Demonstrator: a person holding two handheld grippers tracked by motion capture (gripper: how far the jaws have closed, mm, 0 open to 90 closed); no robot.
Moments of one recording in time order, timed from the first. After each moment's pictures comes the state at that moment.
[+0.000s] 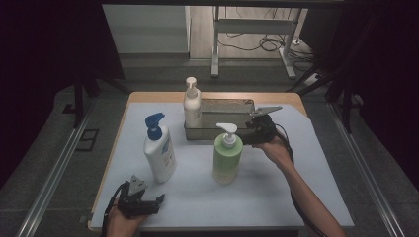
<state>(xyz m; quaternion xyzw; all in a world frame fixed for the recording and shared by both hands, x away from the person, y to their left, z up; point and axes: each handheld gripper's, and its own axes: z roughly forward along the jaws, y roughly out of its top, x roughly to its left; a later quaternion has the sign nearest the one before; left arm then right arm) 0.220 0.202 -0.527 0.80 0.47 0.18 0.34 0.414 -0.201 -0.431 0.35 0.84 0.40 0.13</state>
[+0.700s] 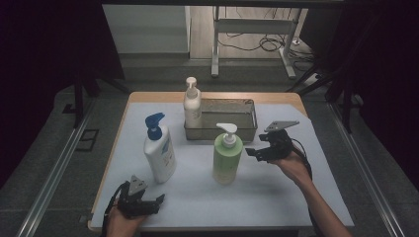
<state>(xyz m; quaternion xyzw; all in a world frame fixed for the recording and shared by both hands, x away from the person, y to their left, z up) 0.220 0.202 -0.527 0.80 0.47 0.18 0.34 0.365 -0.238 -0.433 0.34 0.85 0.39 0.12</state>
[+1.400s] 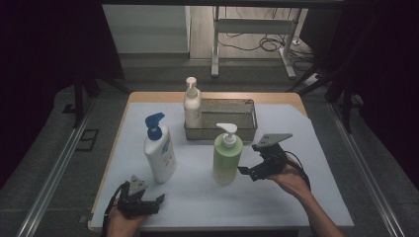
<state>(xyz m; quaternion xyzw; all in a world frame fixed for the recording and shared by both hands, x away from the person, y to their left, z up) 0.219 0.202 -0.527 0.80 0.47 0.18 0.34 0.325 -0.211 -0.430 0.28 0.86 0.41 0.09</state>
